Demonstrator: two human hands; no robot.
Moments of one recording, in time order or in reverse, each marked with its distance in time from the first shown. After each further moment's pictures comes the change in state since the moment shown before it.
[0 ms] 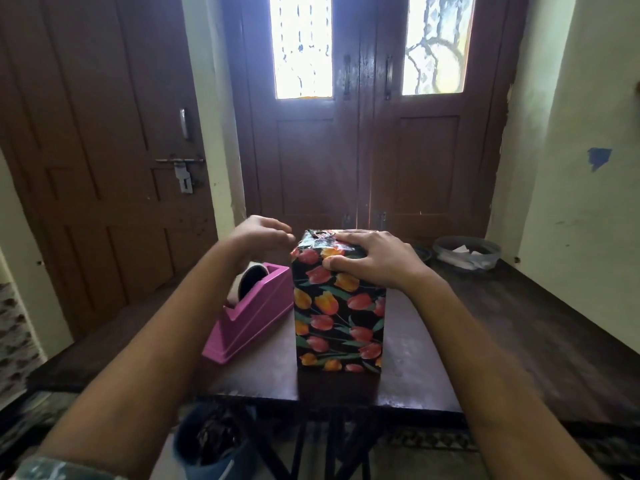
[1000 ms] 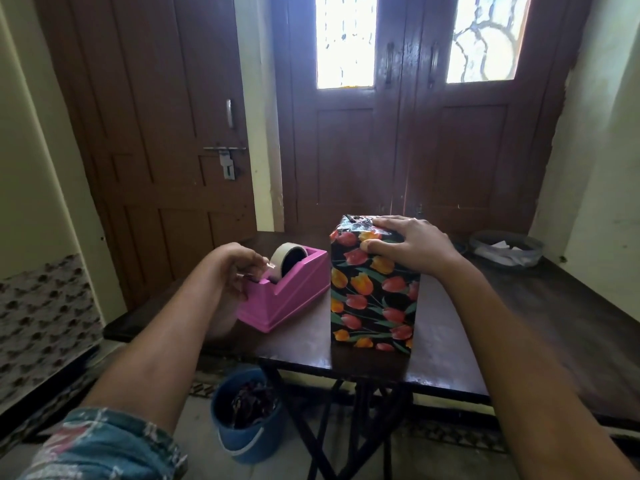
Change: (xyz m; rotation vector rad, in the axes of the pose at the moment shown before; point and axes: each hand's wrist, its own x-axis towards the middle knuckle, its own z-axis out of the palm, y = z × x) left_hand -0.036 -0.062 -0.048 0.032 0.126 -0.513; right_hand -0.008 -0.006 0.000 0.026 0.023 0.005
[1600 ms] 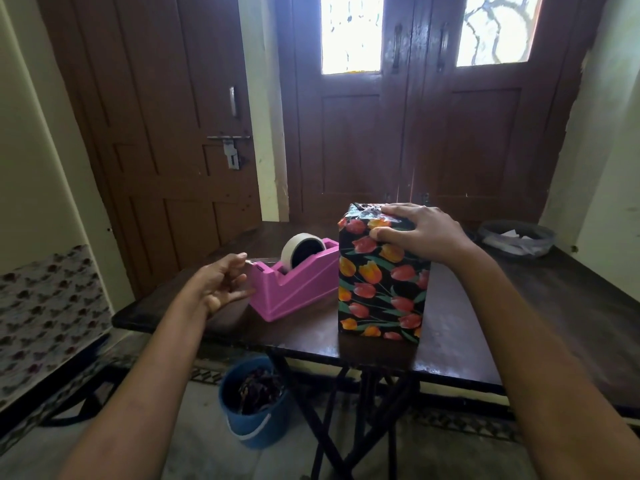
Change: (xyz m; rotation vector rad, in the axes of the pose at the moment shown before) left_hand 0.014 -0.069 -0.006 -0.788 0.048 0.104; right_hand 0.000 0.001 0.001 0.033 0.006 0.015
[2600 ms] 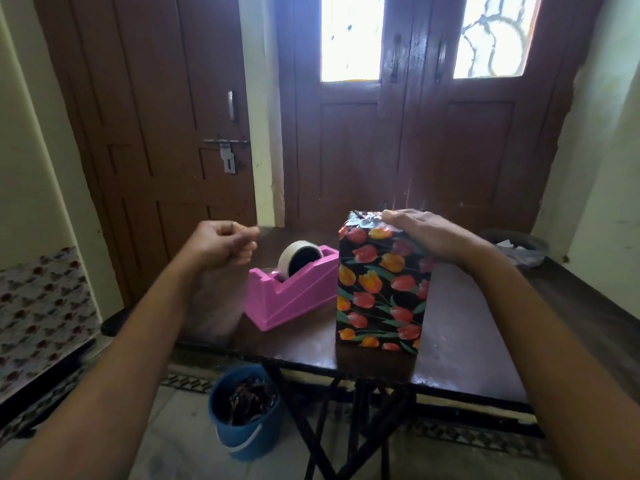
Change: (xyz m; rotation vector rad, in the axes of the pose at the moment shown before) left_hand -0.031 0.051 0.016 0.476 -0.131 0.379; right_hand 0.013 0.006 -0.008 0.264 -0.175 0.054
